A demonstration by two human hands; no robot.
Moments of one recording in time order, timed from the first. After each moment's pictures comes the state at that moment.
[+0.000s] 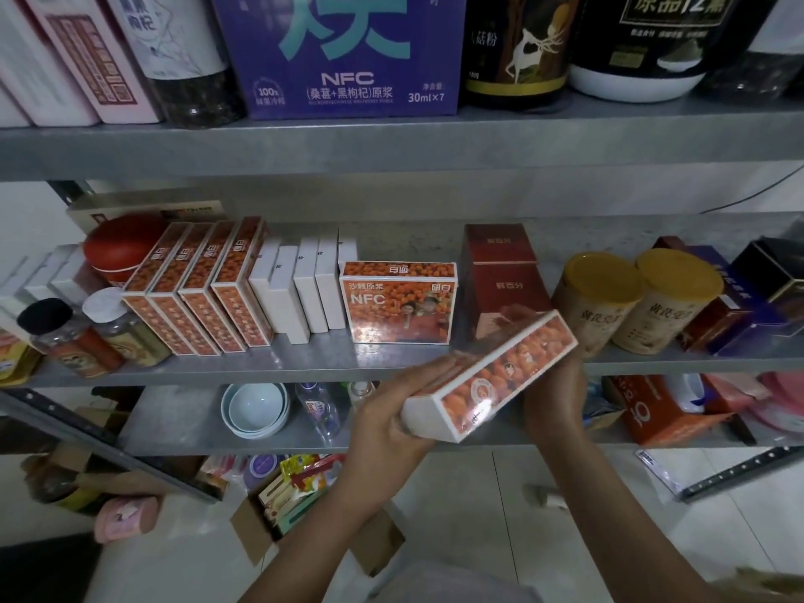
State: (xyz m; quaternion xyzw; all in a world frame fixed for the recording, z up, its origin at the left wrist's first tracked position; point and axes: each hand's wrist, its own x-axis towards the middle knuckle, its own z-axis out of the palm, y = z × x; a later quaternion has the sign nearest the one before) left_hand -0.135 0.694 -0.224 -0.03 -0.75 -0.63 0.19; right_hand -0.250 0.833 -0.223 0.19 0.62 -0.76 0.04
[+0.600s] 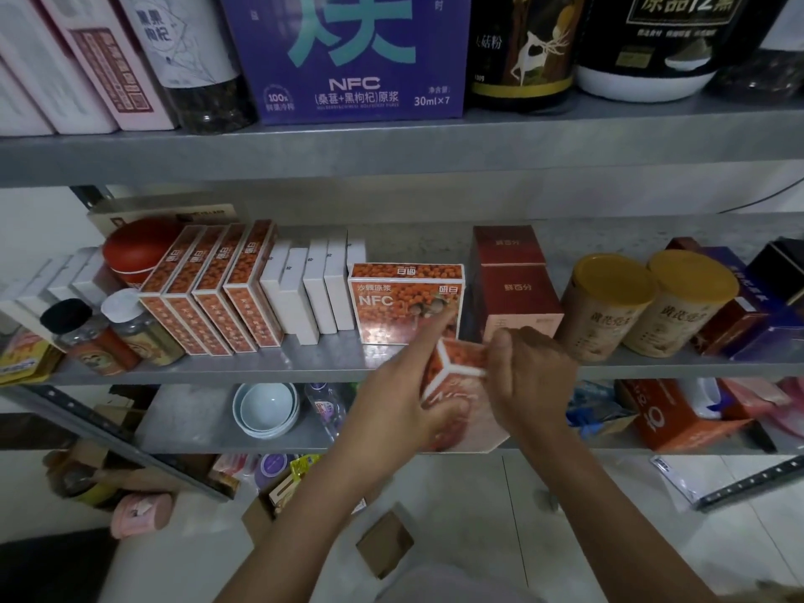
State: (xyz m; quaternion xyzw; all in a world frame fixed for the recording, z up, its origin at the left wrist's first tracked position) left_hand -0.147 0.687 -0.183 0.01 -0.88 -0.47 0.09; right_hand -0.242 0.821 -0.219 -0.24 0.83 -0.36 -0.35
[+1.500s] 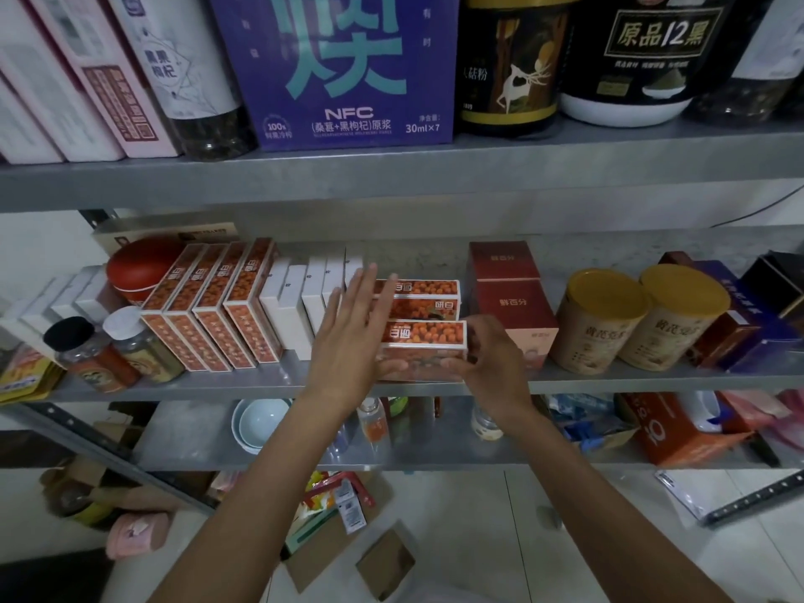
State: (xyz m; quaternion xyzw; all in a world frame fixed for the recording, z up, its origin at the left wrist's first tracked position) left_hand -0.209 0.617 -0.208 0.03 -0.99 -0.02 0.15; right_hand -0.283 0.797 -0.246 -0.23 0.87 -0.44 -0.06
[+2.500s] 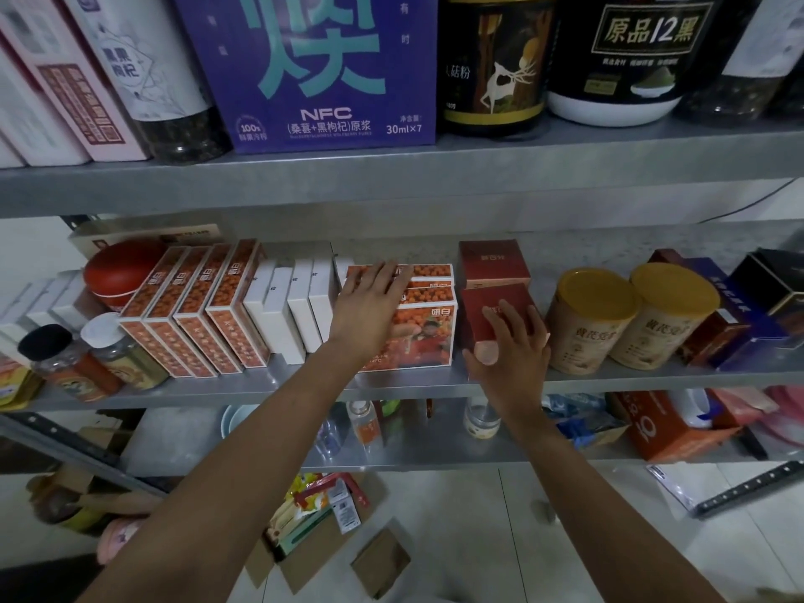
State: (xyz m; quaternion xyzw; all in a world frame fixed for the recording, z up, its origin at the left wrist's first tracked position) left_hand -0.293 0.611 -0.222 0.01 -0.99 0.08 0.11; right_hand -0.312 0.824 -0.279 -0.14 0.92 -0.31 -0.18
